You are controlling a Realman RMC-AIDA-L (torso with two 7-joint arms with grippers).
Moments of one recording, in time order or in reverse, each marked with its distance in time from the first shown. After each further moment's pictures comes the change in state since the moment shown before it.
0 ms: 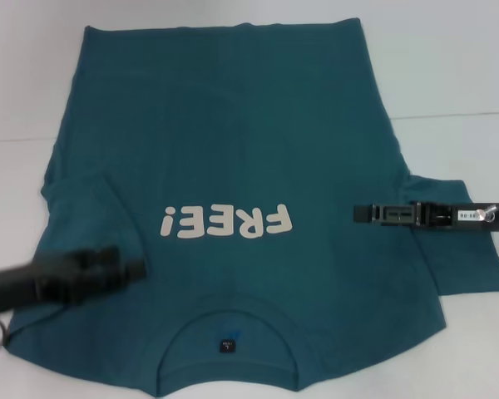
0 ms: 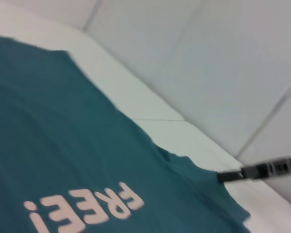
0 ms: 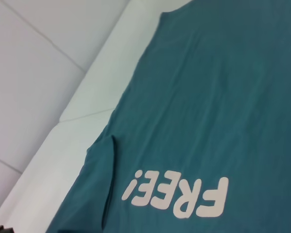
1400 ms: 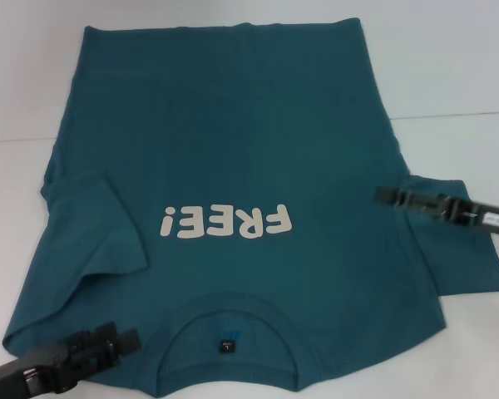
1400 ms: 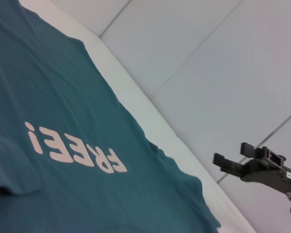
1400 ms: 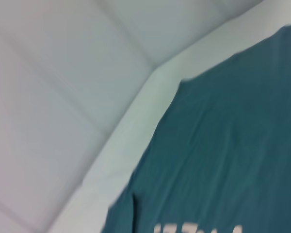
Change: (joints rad) left arm 0.166 -0.063 -0.118 -0.141 -0.010 0.091 0.096; right arm -0.121 0.035 0.046 0.015 0.231 -0.028 -0.185
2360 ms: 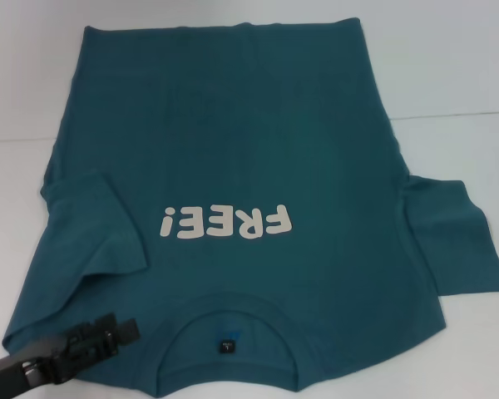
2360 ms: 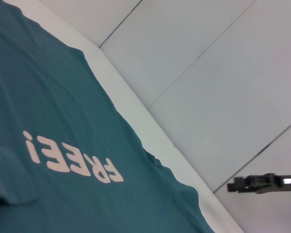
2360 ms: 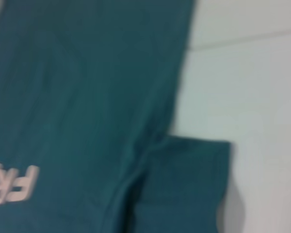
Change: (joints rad) left arm -0.015 0.001 -0.041 -0.021 0.000 0.016 -0.004; right arm 0.113 -0.201 0.054 -0.238 -0.646 -0.038 0.466
